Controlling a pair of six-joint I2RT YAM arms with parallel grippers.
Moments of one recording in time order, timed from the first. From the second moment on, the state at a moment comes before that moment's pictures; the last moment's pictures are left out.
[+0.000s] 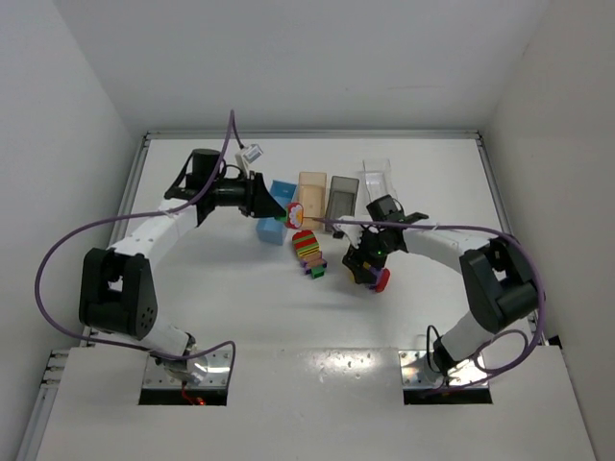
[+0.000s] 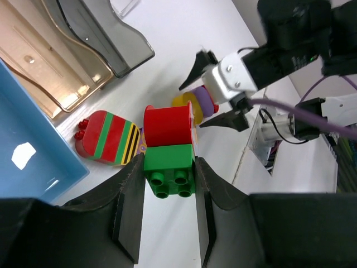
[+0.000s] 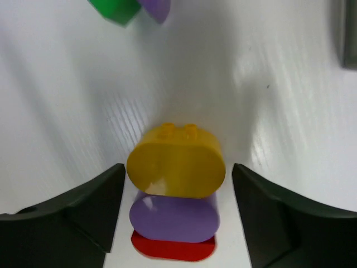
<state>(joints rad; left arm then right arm) -0.19 1.51 1.09 -0.18 0.97 -0.20 0.43 1.61 0.82 -0.42 -0.41 -0.67</state>
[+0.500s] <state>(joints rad) -0.23 1.49 1.04 -0.20 1.03 -0.13 0.34 1.74 1.23 -0.25 -1.11 -0.12</state>
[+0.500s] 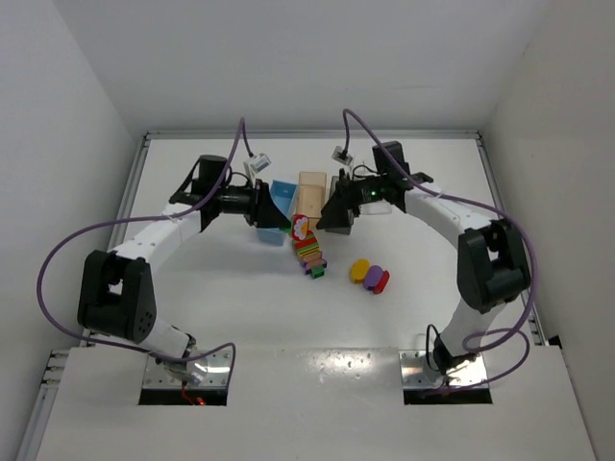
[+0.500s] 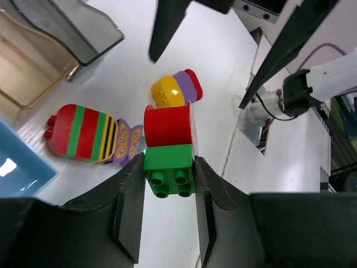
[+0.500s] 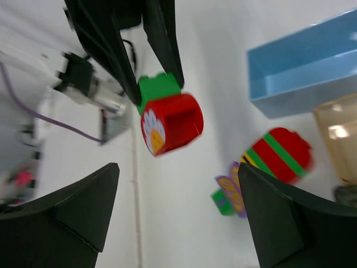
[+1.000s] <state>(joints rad) -0.28 1.52 1.09 -0.15 1.11 -0.17 0.39 1.85 1.23 0.02 -1.32 0.26</state>
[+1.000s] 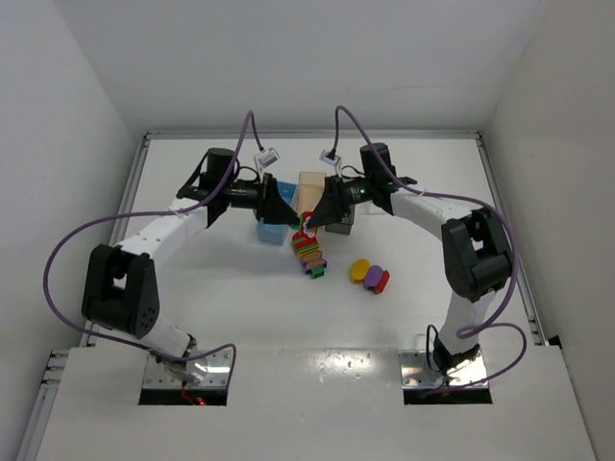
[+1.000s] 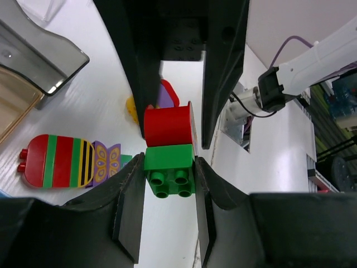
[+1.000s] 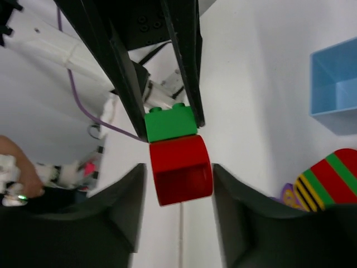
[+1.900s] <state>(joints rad) -0.21 1.52 1.19 -0.14 0.50 -0.18 0.33 2.02 1.58 -0.20 -0.81 0.10</state>
